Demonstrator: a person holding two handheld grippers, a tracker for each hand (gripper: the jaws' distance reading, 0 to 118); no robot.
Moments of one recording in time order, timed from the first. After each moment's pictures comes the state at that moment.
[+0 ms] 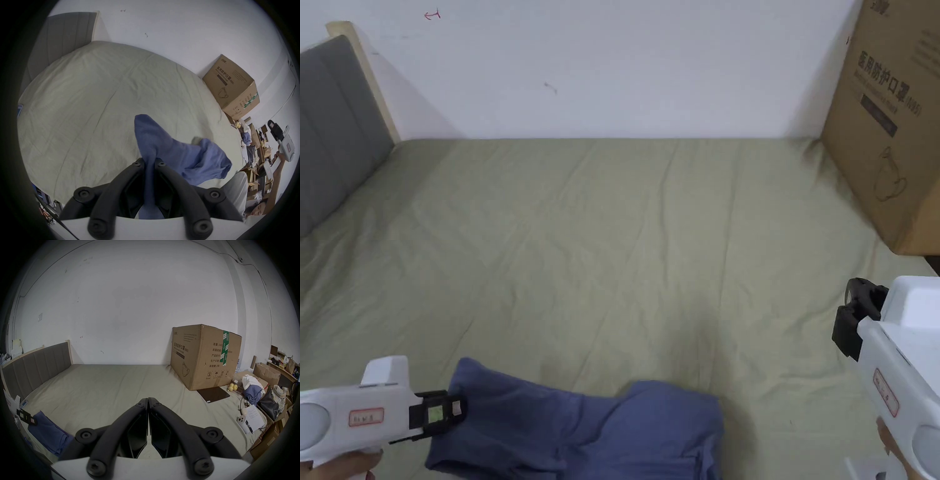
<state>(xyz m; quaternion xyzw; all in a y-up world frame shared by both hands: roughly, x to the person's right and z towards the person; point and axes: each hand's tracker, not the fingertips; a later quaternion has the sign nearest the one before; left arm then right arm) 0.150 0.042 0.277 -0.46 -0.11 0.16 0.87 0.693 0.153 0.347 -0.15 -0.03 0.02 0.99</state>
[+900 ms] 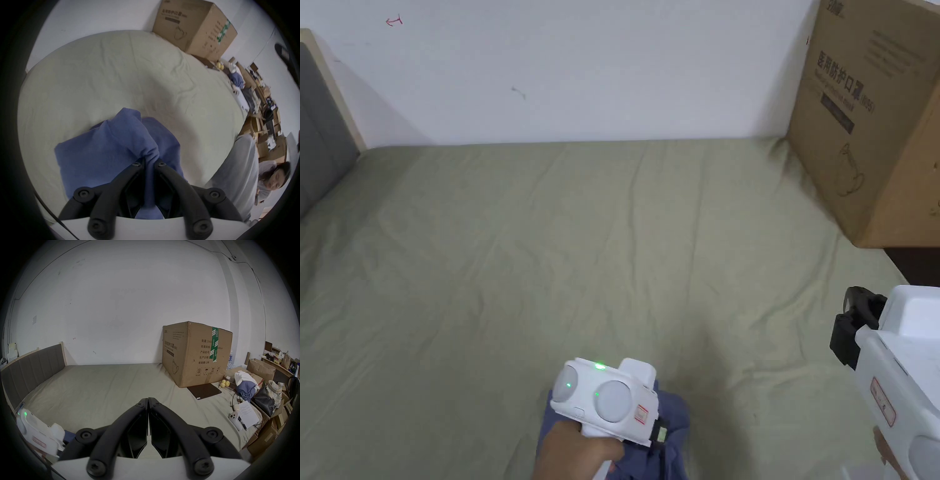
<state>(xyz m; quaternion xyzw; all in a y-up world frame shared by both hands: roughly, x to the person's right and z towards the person) 0.495 -0.009 0.255 -0.55 -0.26 -0.06 0.79 0.733 0.148 0.367 -0.16 -0.06 0.01 0.99</state>
